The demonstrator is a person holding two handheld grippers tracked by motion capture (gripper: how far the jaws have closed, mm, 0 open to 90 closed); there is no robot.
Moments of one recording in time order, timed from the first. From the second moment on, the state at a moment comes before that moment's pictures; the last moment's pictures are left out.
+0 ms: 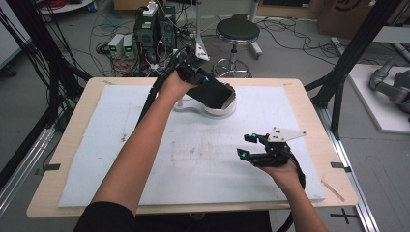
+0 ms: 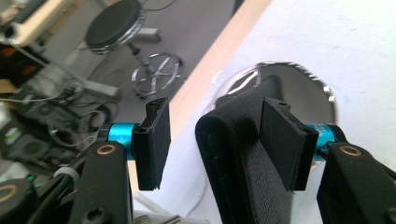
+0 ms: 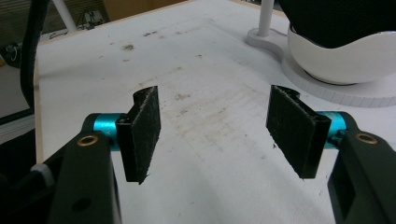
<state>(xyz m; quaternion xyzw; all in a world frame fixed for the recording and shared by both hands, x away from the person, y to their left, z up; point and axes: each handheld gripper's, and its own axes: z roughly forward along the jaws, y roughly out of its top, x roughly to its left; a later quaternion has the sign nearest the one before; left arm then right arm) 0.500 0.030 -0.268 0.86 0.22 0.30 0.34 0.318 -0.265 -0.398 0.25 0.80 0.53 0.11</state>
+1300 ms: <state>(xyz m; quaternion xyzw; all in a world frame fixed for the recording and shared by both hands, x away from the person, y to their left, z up) 0.503 0.033 -0.262 0.85 0.21 0.35 0.34 0.318 -0.264 -0.398 0.25 0.80 0.53 0.10</state>
